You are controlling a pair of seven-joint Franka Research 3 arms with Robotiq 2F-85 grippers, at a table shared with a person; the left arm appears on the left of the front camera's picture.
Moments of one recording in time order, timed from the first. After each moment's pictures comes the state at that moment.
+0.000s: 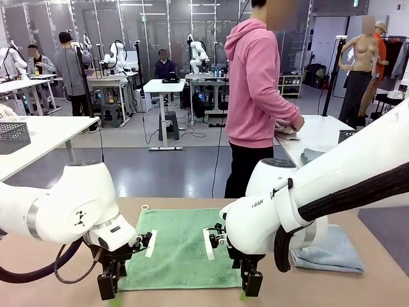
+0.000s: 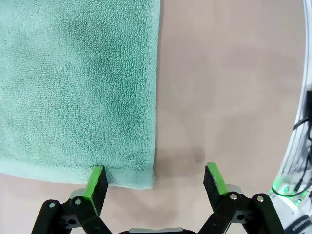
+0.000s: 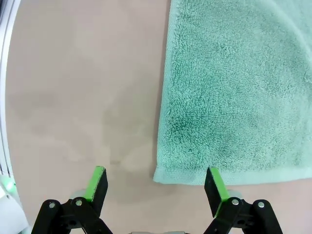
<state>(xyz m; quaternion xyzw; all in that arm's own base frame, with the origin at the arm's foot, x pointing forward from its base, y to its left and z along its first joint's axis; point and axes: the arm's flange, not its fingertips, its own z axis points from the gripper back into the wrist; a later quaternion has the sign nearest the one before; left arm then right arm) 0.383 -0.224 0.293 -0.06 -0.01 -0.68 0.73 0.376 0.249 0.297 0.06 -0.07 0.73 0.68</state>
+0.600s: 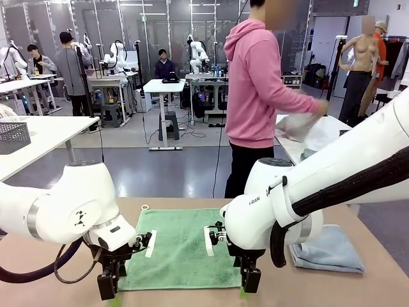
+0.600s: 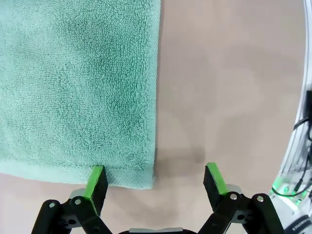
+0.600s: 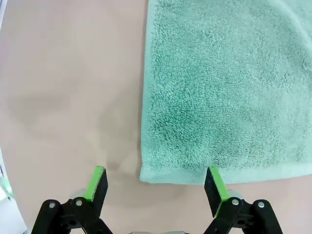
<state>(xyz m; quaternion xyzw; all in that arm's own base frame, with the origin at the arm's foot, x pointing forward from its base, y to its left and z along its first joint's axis) 0.383 -0.224 0.292 -0.06 -0.01 -0.68 0.73 0.391 0.248 0.290 0.06 -0.05 0.72 0.69</state>
